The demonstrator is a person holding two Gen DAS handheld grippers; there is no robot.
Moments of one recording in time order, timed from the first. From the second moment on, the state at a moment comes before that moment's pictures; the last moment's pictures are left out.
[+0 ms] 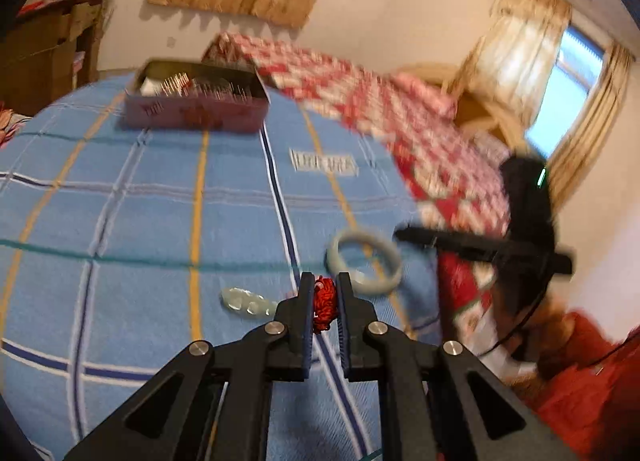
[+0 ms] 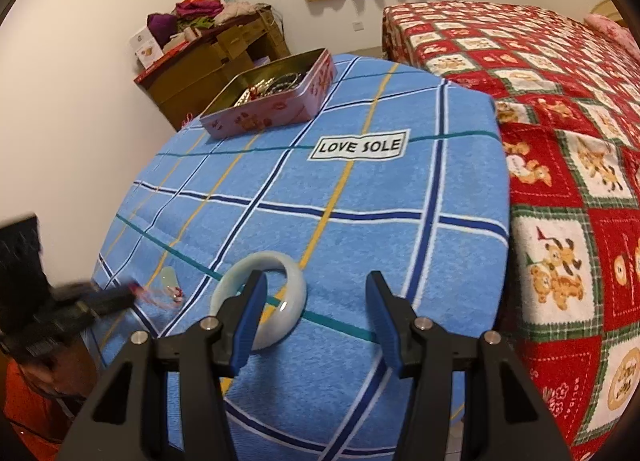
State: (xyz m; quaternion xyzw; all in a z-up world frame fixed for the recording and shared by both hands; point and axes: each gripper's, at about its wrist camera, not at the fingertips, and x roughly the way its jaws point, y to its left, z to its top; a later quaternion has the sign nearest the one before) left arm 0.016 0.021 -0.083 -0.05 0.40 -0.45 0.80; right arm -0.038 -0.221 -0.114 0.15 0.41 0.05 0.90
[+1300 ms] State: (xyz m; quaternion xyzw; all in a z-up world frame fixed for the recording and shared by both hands) left arm 0.068 0.040 -0.053 -0.09 0.35 -0.42 0.83; right arm 0.012 -0.211 -0.106 0.14 0.41 0.06 0.90
